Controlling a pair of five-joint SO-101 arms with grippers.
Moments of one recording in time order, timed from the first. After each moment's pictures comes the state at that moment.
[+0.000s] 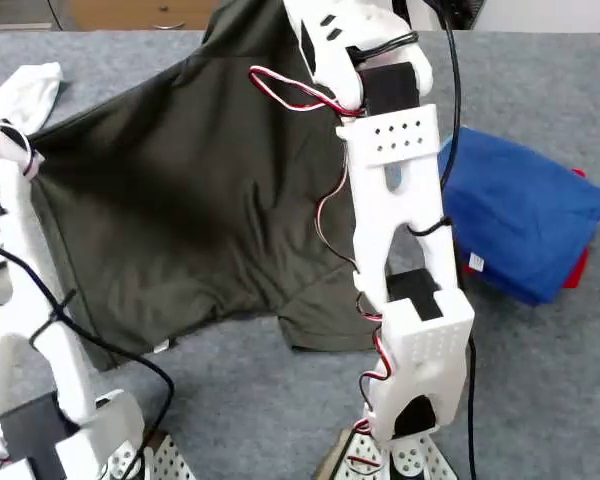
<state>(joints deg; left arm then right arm) -29.5 -18.5 22.4 31.1 10.4 -17.5 24.7 -54.6 45.9 6.3</state>
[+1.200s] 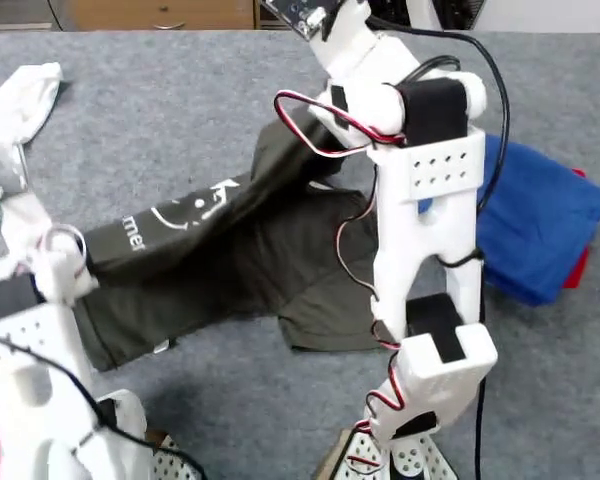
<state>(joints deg) -25.4 -52.0 49.7 64.5 -9.5 -16.4 12.6 -54.6 98.4 27.6</state>
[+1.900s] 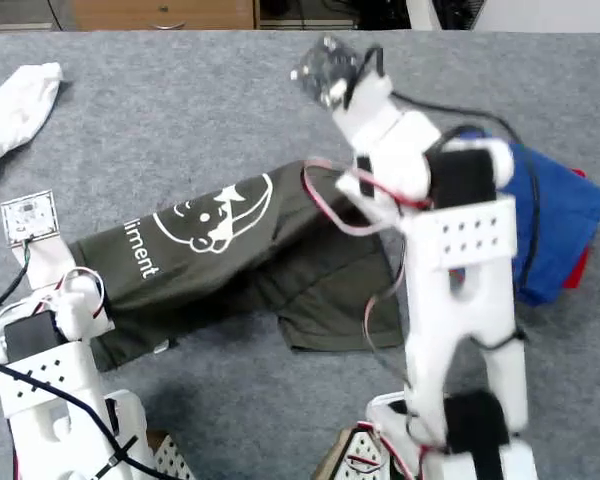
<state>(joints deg) -25.4 -62.4 62.9 67.6 -13.3 -13.6 -19.3 -4.0 89.6 29.1</state>
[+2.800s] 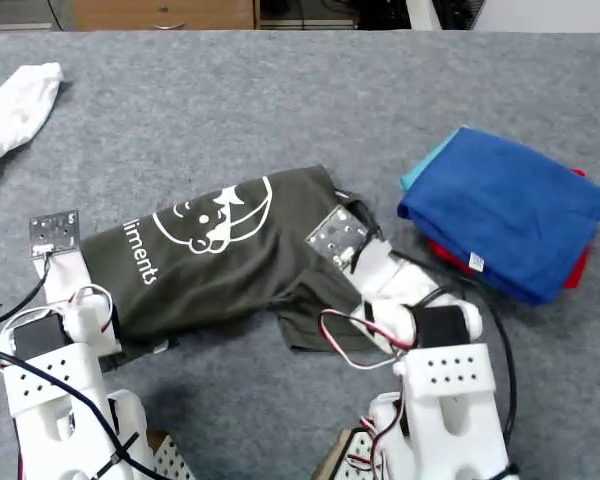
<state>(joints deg) -25.4 -62.4 68.5 71.1 -18.2 -9.0 -60.7 67.4 68.0 33.6</state>
